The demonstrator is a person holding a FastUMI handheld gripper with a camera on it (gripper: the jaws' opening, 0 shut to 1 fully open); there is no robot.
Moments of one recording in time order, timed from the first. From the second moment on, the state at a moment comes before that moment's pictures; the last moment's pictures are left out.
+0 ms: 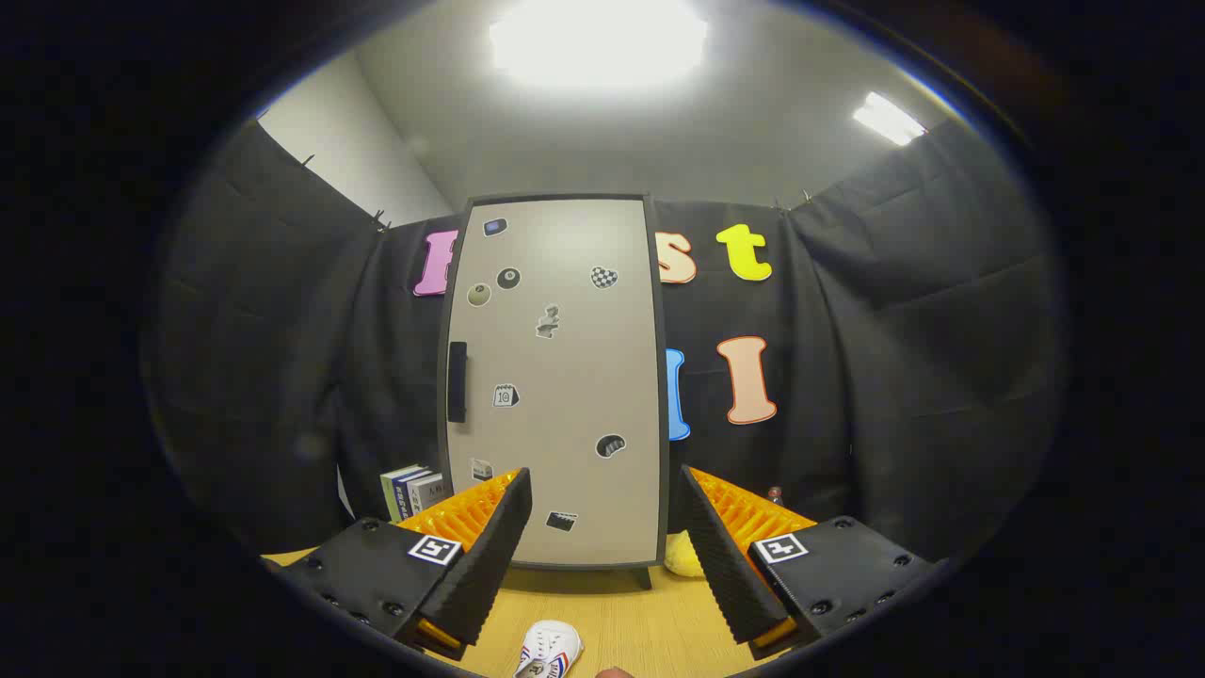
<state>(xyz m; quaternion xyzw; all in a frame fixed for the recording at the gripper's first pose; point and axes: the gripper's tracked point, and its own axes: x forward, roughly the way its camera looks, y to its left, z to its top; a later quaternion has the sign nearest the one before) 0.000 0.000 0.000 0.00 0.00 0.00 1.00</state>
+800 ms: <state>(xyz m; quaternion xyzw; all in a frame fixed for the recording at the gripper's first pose) 0.034 0.030 0.019 0.00 0.01 0.03 1.00</state>
